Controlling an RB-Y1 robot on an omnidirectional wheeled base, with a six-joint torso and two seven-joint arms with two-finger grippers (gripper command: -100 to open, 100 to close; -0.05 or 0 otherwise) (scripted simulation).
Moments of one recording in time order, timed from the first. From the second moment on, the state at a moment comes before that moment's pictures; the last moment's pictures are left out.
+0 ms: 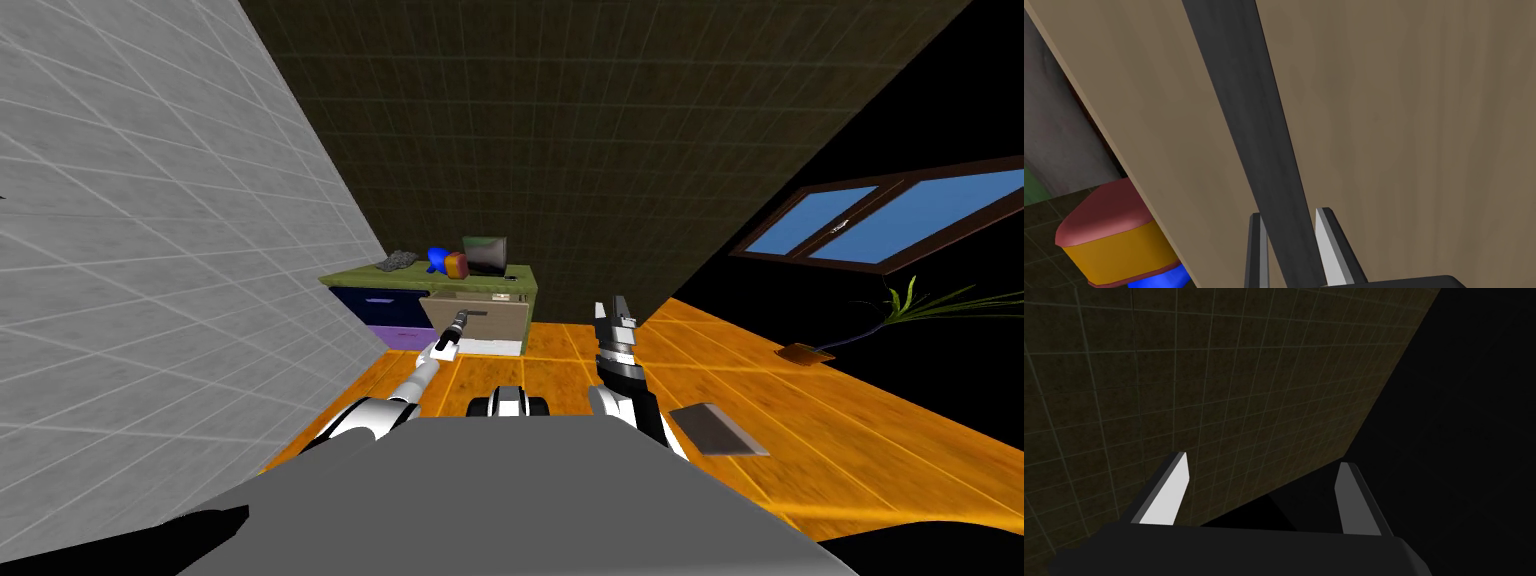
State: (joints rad) left arm -0.38 0.28 -0.03 -0.79 0.06 -0.37 0.03; right arm 0.51 -0.02 -0.05 -2.26 -0.09 -0.51 0.08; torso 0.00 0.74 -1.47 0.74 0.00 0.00
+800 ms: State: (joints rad) left arm -0.29 0.41 0.07 -0.83 0.06 -0.37 0.12; right arm 0.51 -0.02 -0.05 -2.26 -0.09 -0.51 0.08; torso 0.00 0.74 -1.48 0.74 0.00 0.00
